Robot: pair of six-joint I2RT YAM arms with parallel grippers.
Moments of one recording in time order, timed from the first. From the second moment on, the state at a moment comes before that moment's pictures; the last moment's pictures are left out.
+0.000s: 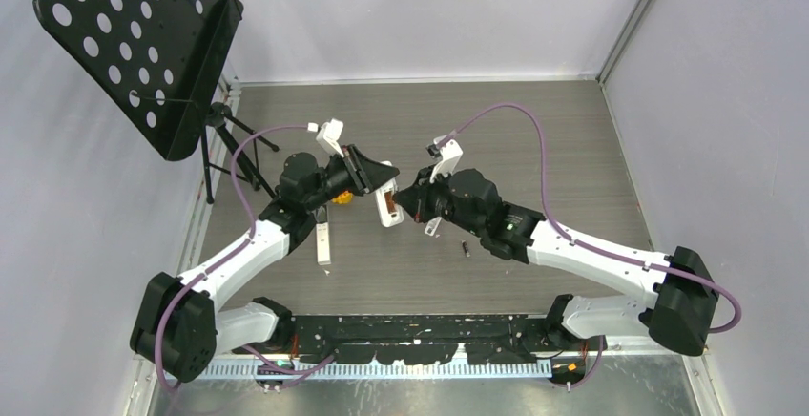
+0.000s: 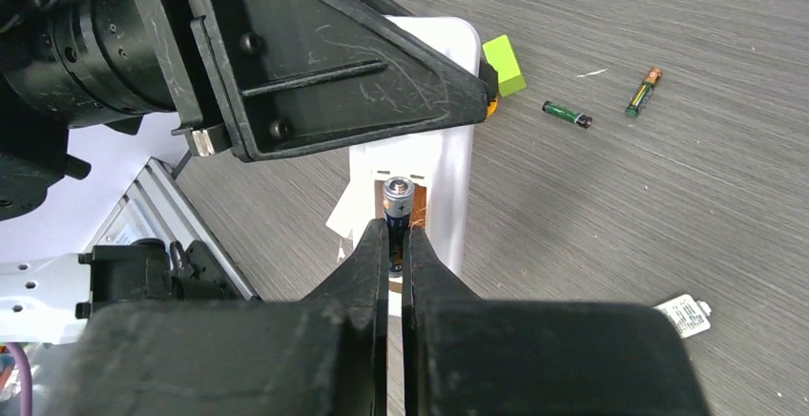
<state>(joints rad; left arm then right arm) -0.46 1.15 0.64 0.43 0.43 -0.79 0.96 1.21 0.86 0.08 0.11 0.52</state>
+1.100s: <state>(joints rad) -0.46 1.14 0.72 0.14 0.37 -0.94 1.03 1.27 0.84 0.17 0.15 0.33</state>
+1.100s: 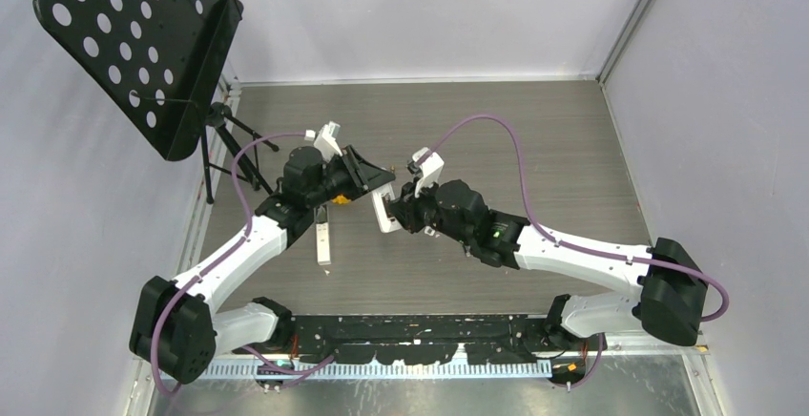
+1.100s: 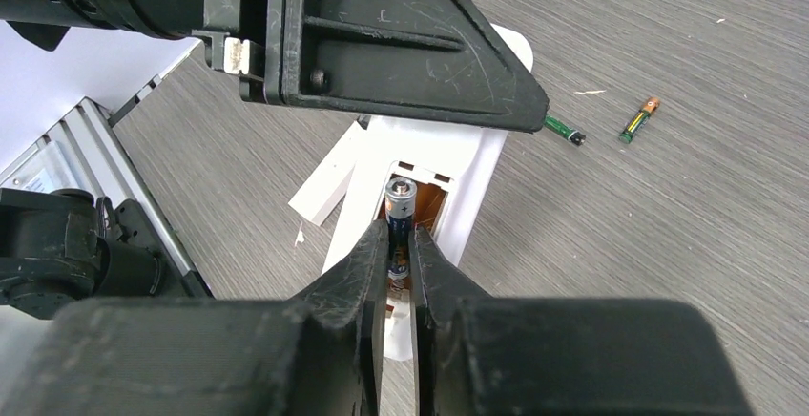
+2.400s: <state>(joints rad) -0.42 1.16 0.82 0.11 0.29 -0.92 0.78 1.08 0.67 0.17 0.28 1.18</state>
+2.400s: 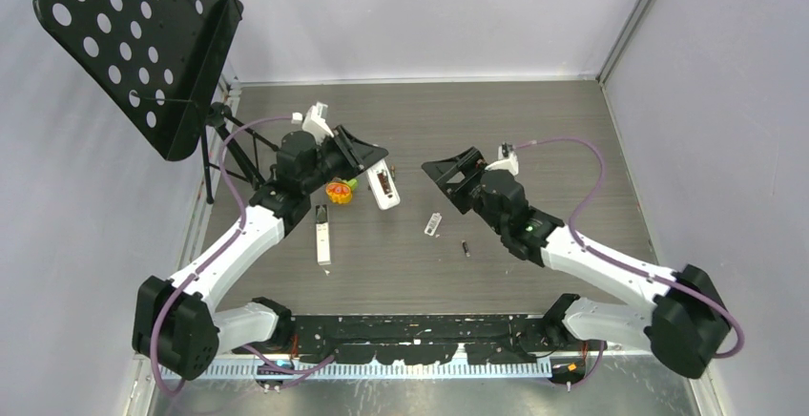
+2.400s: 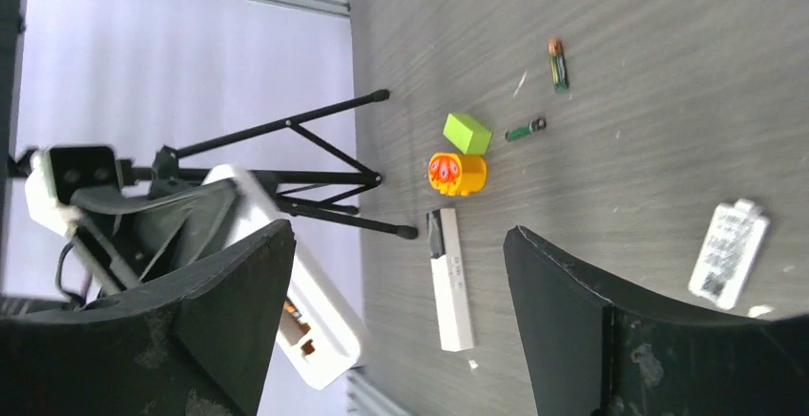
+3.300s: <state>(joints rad) -0.42 1.26 0.87 0.17 0.20 -0.97 0.78 1.49 0.67 0.75 0.02 1.78</state>
